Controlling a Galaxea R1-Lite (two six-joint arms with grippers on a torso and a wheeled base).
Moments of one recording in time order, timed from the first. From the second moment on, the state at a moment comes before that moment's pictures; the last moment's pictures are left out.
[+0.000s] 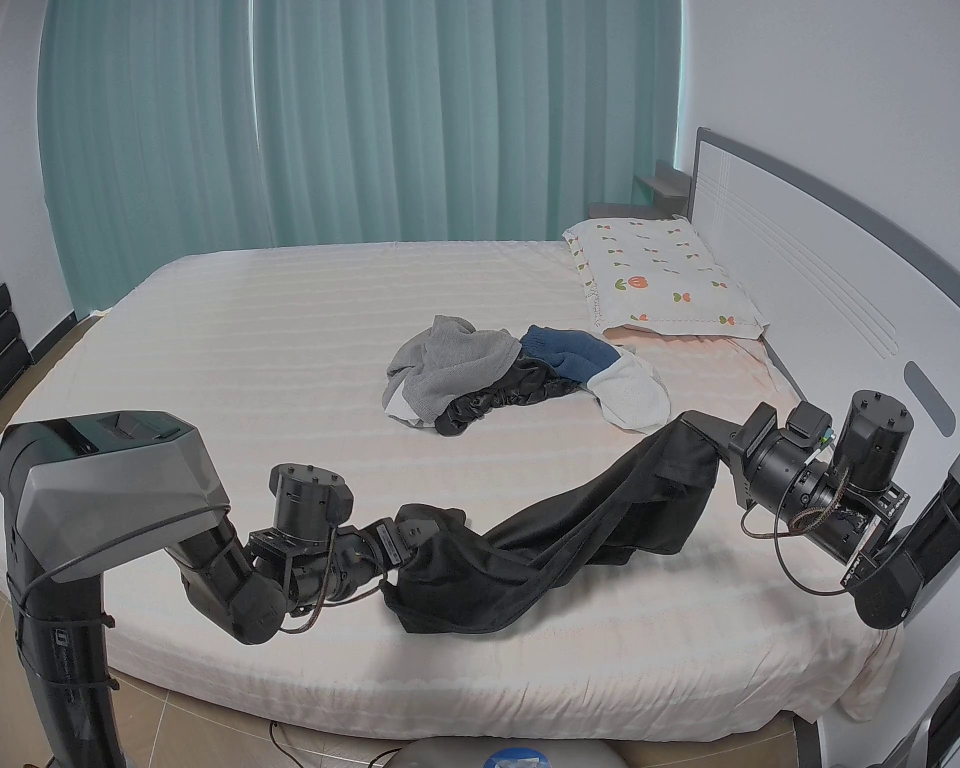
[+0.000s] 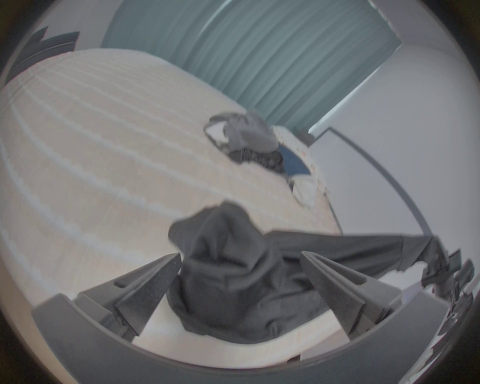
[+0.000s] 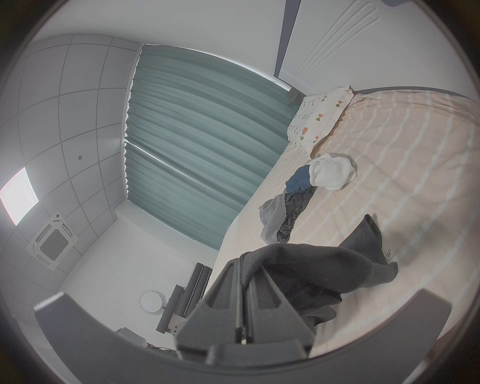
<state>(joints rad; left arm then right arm) -0.41 2.24 -0.72 -0.95 -0.07 -0.74 0.36 1.84 -0.45 -1.38 0.14 1.01</state>
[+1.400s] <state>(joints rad) -0.60 2.25 -0.90 -0.46 0.12 -0.92 0.34 1.85 -0.47 -1.38 0.13 0.99</state>
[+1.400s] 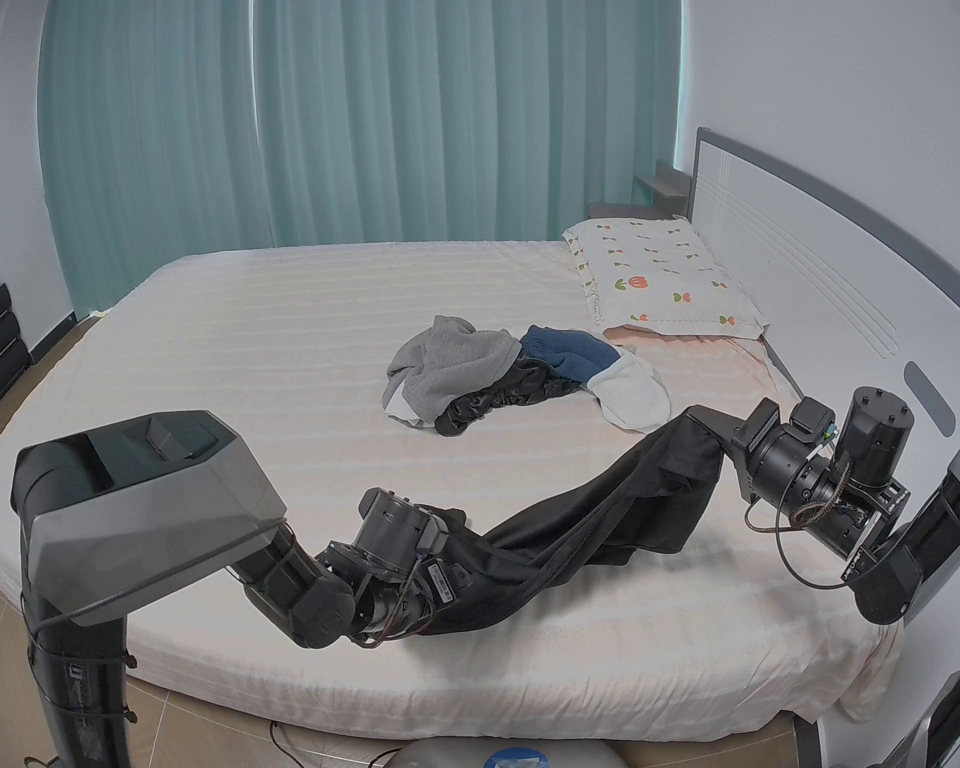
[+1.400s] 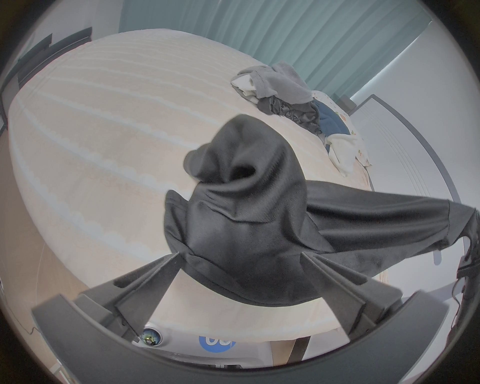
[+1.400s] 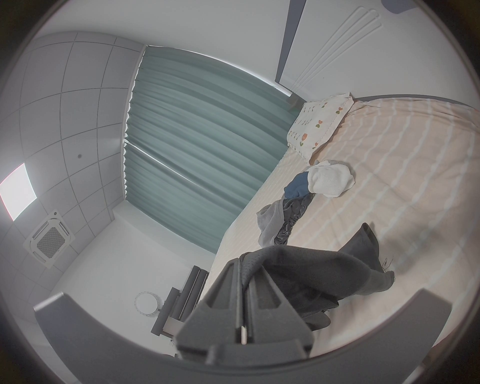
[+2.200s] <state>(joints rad) -0.59 2.34 -0.96 -0.43 0.20 -0.85 0.34 1.85 -0.47 -1.38 0.13 0.99</state>
